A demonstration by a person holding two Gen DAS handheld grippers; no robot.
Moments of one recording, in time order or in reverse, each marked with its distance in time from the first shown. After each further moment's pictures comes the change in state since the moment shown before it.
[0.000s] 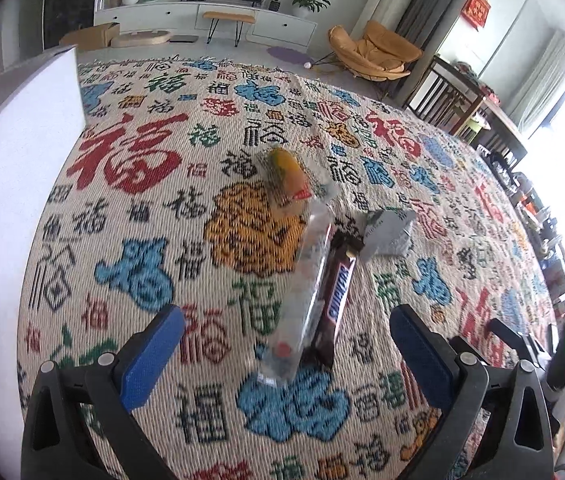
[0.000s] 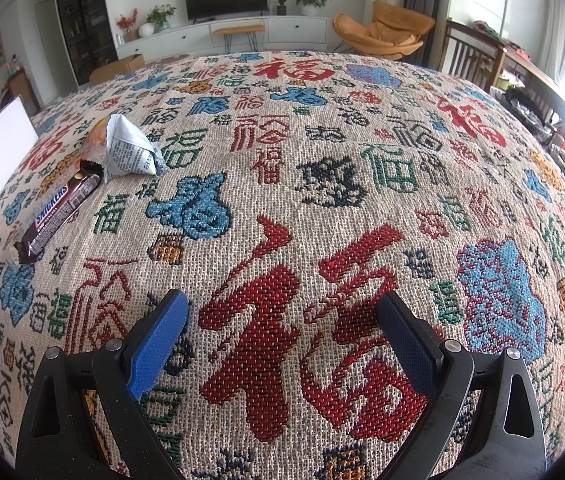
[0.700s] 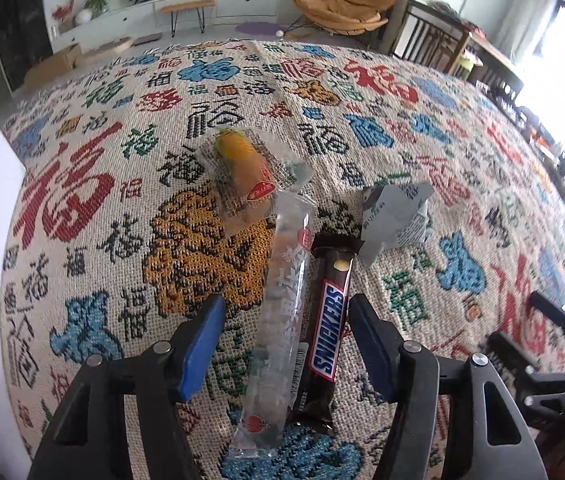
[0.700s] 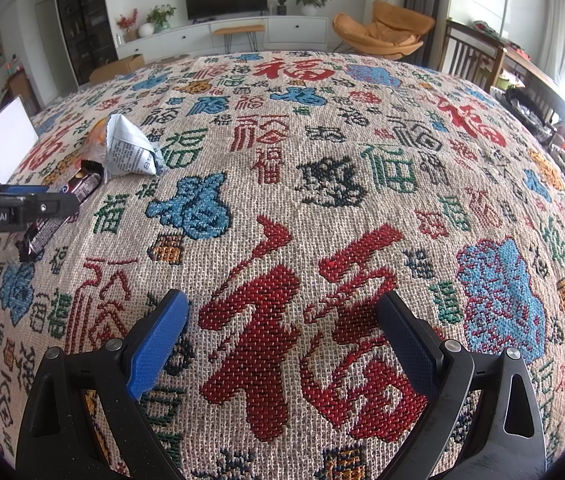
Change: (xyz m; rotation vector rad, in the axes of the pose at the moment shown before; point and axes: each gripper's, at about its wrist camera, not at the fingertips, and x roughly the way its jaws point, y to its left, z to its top) left arm 0.050 -0.024 0.016 0.136 0.099 0.011; right arm 0.001 0.000 0.000 0.000 0.000 0.000
